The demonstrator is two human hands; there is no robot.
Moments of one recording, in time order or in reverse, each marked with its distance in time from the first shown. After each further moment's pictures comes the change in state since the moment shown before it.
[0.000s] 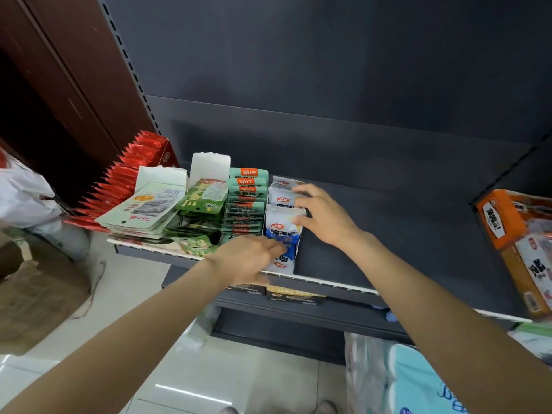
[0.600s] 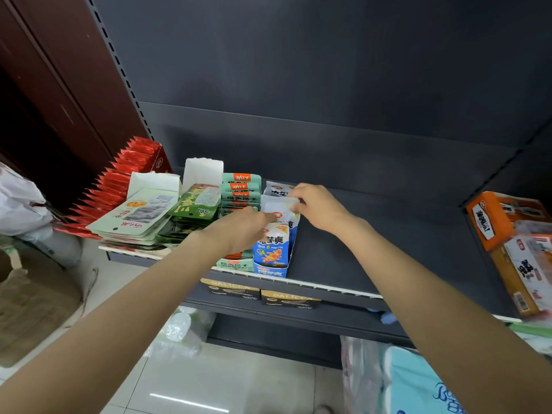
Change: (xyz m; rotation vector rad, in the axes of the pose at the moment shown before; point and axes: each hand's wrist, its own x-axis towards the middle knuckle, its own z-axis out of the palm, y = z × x) left_hand 0.018 -0.024 -0.044 -0.365 0.045 -0.245; right_hand 0.024 0.000 -0.017 0.015 -0.071 0.087
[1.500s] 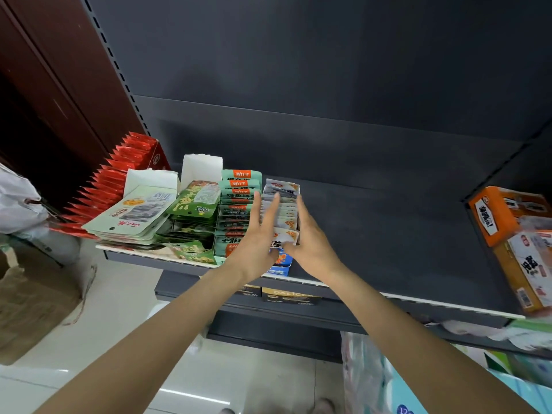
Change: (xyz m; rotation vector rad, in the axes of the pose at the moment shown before) left_hand -0.007 0.021 0.053 -0.544 0.328 -0.044; right_hand -0.047 -0.014 0.066 0.568 0.086 0.146
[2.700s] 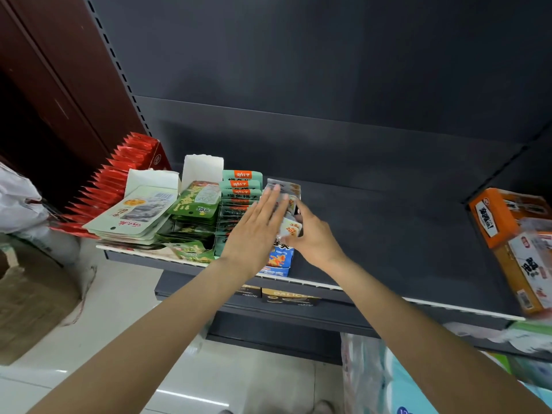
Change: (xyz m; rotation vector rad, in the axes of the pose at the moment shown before) left_hand 0.010 -0.007 -0.001 0.562 0.084 0.135; right_hand 0.004 -0.016 -0.014 -0.021 0.036 0.026
